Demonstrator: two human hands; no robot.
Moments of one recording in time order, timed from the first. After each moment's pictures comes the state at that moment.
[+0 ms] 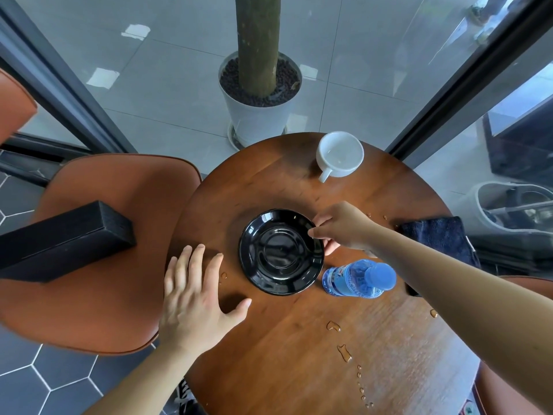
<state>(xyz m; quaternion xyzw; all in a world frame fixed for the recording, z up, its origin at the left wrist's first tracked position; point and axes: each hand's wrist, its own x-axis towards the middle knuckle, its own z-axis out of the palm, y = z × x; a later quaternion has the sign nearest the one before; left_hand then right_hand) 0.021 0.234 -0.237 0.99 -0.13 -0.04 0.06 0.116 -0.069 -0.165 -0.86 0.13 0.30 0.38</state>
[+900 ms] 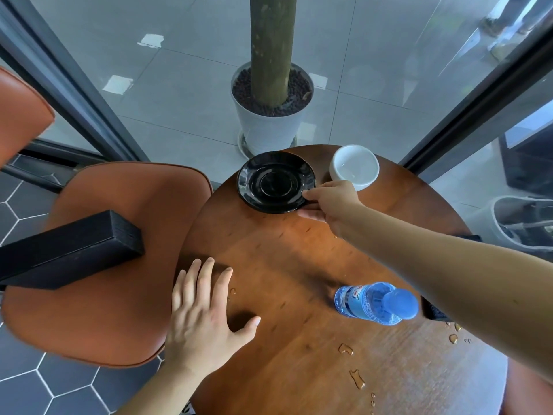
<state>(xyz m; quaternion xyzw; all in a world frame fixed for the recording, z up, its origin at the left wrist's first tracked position) 0.021 0.234 -0.236 0.99 -0.12 -0.06 0.06 0.183 -0.021 -0.161 -0.65 0.37 0.14 0.65</state>
